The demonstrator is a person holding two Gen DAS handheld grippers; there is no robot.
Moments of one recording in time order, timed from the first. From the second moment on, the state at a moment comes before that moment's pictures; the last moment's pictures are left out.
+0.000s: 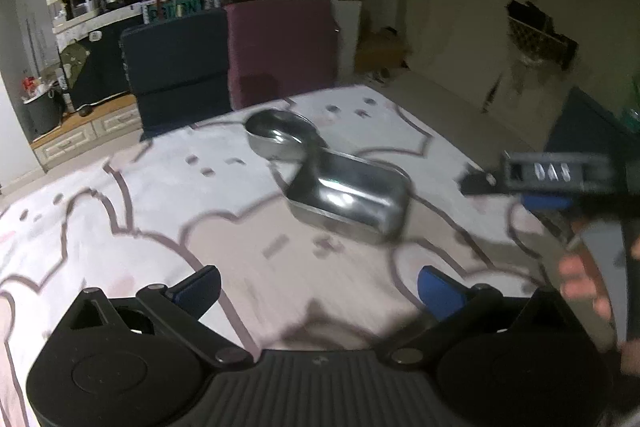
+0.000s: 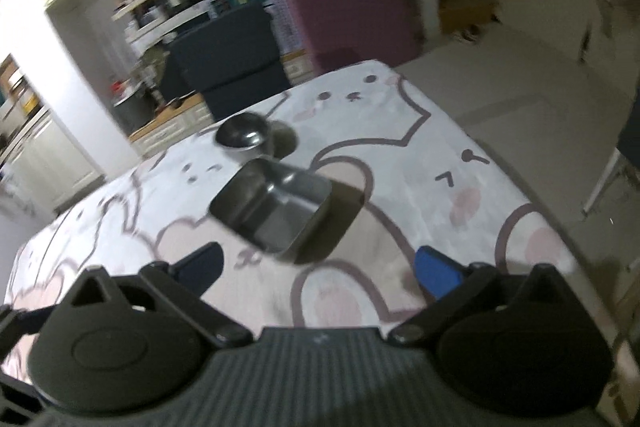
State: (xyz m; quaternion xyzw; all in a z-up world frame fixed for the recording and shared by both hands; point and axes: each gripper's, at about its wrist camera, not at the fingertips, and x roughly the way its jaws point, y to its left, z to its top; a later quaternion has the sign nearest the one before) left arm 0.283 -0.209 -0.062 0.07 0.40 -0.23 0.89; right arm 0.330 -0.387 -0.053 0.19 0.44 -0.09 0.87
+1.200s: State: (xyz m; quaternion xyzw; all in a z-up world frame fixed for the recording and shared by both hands) left arm 0.469 -0.268 -0.154 0.20 0.44 -0.17 0.86; right arm 0.429 -0.389 -0.156 0.20 0.55 -0.18 0.79
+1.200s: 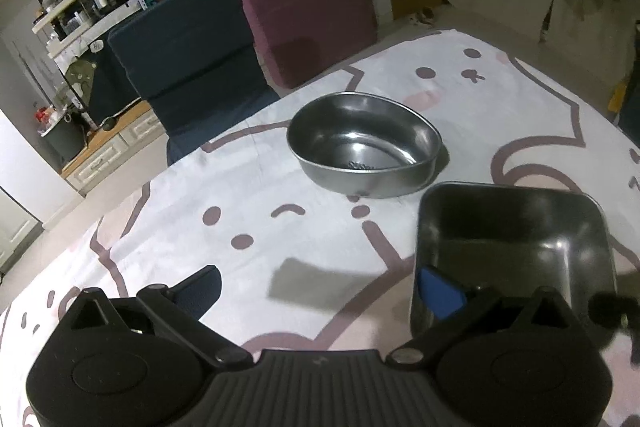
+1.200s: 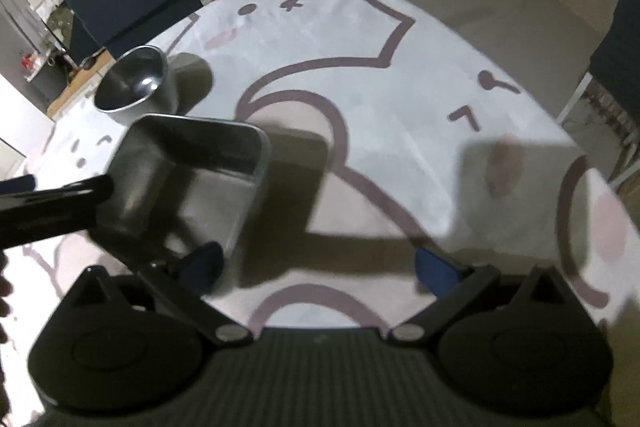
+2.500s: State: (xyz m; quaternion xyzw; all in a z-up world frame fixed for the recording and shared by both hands) left arm 0.434 -0.241 -0.154 0.01 0.50 -0.21 0.84; right arm 0.447 -0.391 -0.144 0.21 0.51 -0.07 0.83
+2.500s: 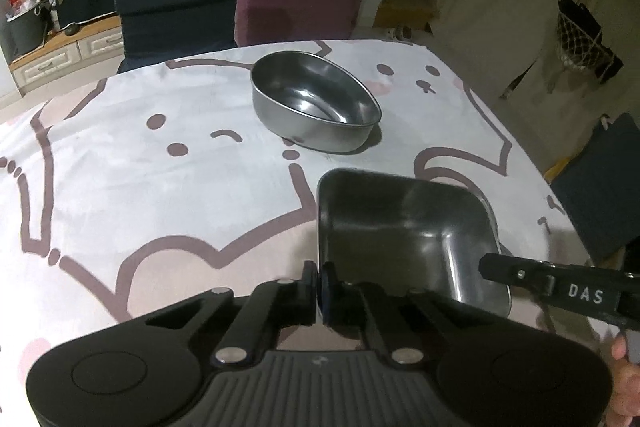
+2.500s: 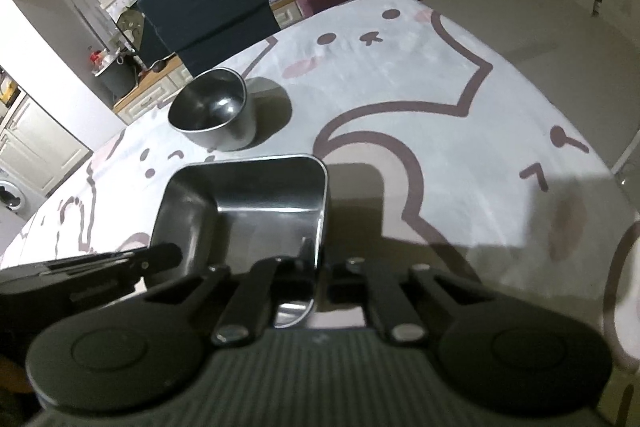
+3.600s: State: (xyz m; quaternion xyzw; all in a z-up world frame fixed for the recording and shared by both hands) left arm 0.231 -0.166 -0.030 -0.06 0.39 -0.22 0.89; right arm 0.303 -0.344 -0.002 0.15 0.41 0.02 0.90
